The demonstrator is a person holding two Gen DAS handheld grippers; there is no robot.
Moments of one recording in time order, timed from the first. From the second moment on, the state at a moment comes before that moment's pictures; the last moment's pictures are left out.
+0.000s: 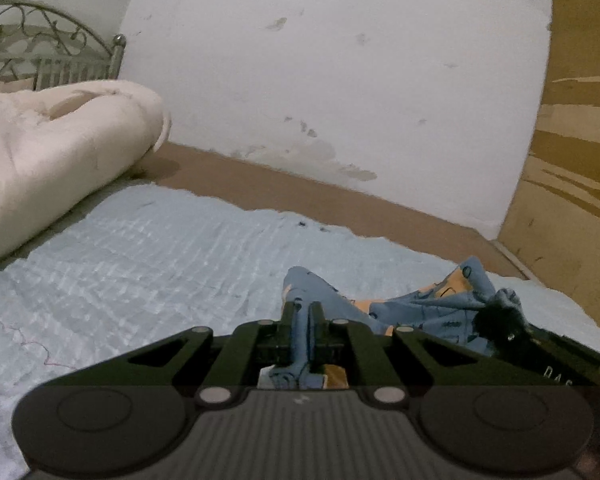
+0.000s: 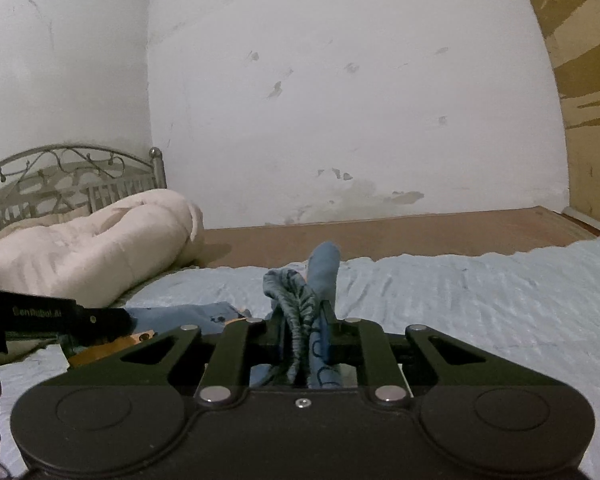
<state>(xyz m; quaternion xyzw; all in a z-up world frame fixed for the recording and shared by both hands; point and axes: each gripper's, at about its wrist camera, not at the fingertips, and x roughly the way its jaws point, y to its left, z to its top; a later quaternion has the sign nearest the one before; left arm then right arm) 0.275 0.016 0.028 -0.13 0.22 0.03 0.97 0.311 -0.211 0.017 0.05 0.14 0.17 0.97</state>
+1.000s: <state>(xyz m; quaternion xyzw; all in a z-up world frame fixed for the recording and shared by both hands) 0.288 0.025 -0.016 -0.13 0.30 0.04 0.95 0.346 -0.225 -0.031 0.11 0.21 0.12 0.96</state>
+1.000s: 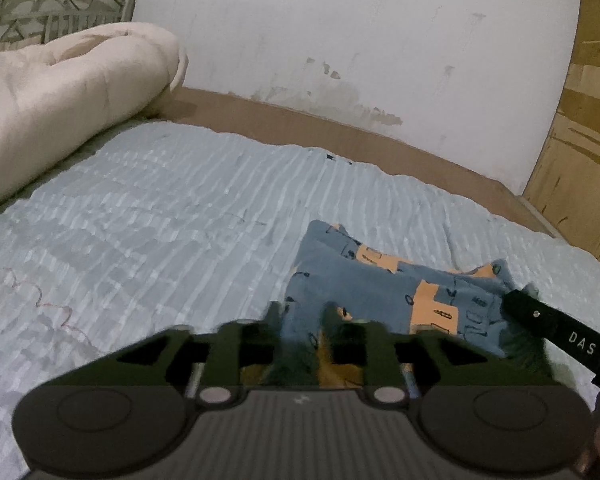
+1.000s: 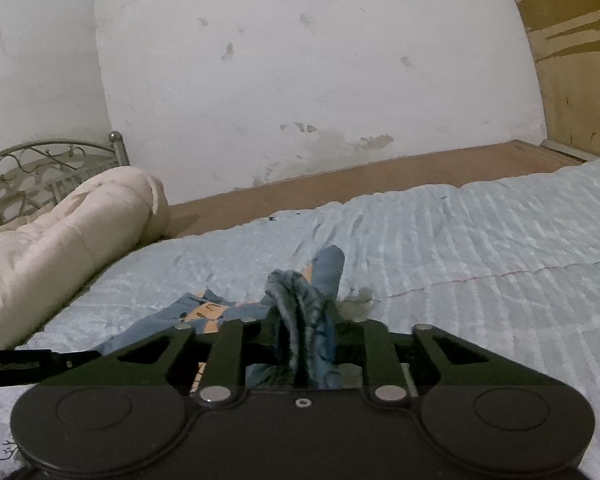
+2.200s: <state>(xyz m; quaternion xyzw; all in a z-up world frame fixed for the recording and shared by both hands) 0.072 0.019 0.010 -0.03 0.23 0.04 0.97 0.097 -0.228 0.006 0.04 0.14 0.11 0.98</state>
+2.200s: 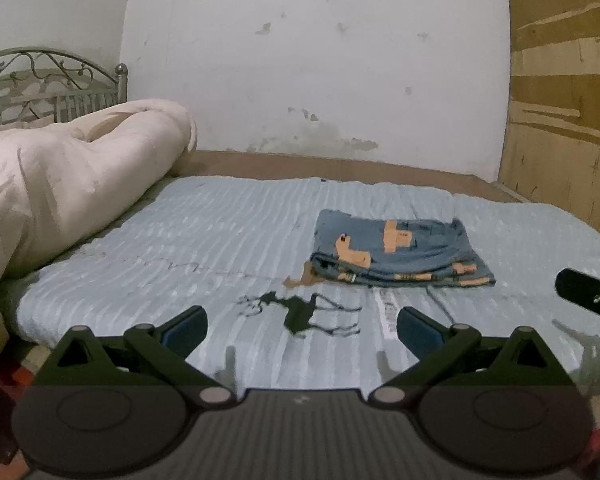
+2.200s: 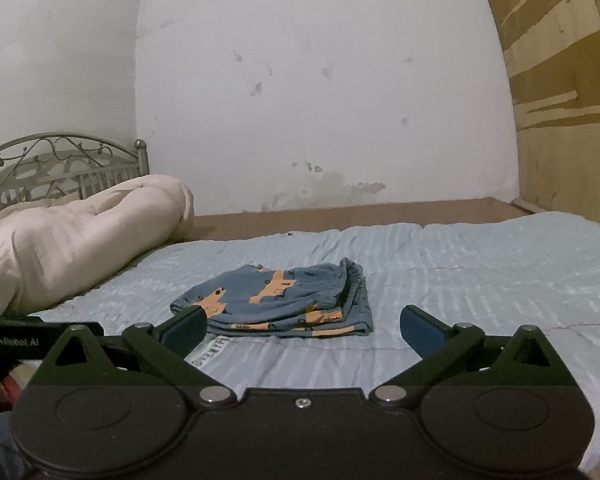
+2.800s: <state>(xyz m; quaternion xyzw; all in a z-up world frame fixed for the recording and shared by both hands) 0.064 0.023 0.003 -0.03 0.24 0.04 0.97 0.082 -0.228 0.003 0.03 0.14 0.11 0.98</state>
